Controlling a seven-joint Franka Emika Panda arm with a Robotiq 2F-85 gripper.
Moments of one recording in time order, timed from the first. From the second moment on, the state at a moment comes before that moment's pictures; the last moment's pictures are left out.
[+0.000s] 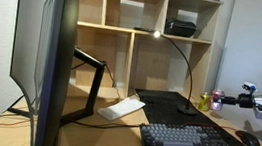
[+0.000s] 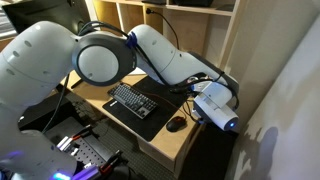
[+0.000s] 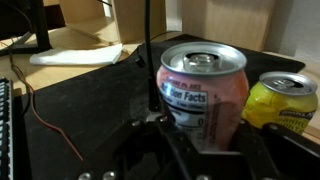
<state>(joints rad) -0.48 0.97 -0.27 -1.45 1.58 1.62 0.82</state>
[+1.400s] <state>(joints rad) -0.57 1.23 -0.19 -1.18 1.55 1.62 0.63</state>
